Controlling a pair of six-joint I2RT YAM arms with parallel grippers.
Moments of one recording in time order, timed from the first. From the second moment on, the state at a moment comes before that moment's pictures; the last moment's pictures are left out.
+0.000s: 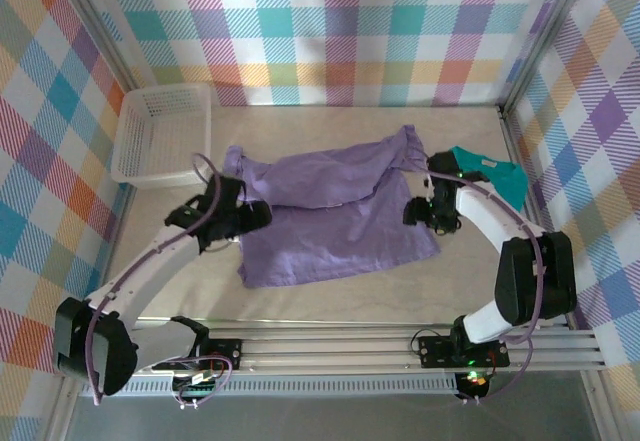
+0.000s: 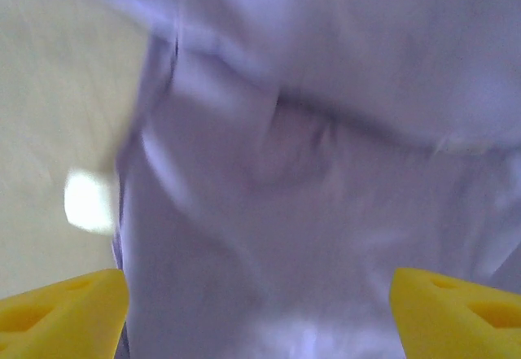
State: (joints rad) left arm -0.41 1.18 0.81 -0.66 -0.03 -0.66; right arm 0.19 1.52 0.99 -0.87 -0.07 0.34
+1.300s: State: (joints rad) left arm -0.42 0.93 1.82 -0.69 -0.25 -0.45; right arm 0.16 1.04 1.78 -0.57 -0.32 0.42
